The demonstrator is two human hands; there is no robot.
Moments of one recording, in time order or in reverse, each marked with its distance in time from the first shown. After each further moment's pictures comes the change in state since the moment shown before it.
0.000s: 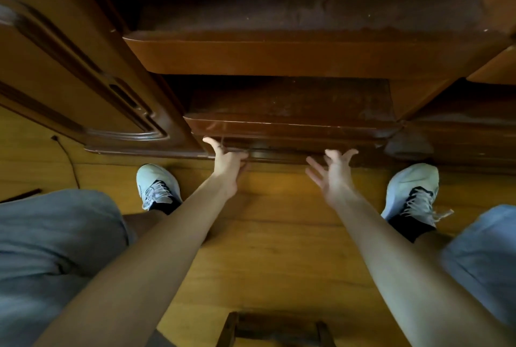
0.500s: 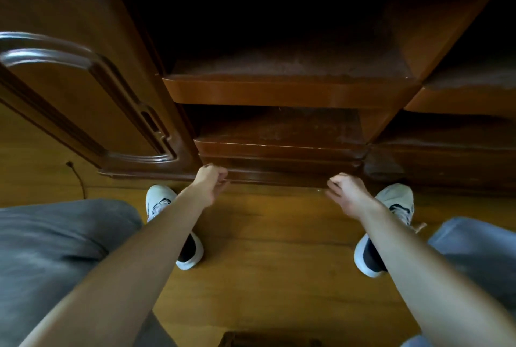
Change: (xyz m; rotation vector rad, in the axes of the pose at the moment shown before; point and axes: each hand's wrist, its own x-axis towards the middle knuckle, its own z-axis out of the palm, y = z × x) left_hand -0.021 0.028 -0.046 -0.002 0.003 -0.048; right_hand -0.038 -0.053 -0.050 -0.272 -0.007 0.005
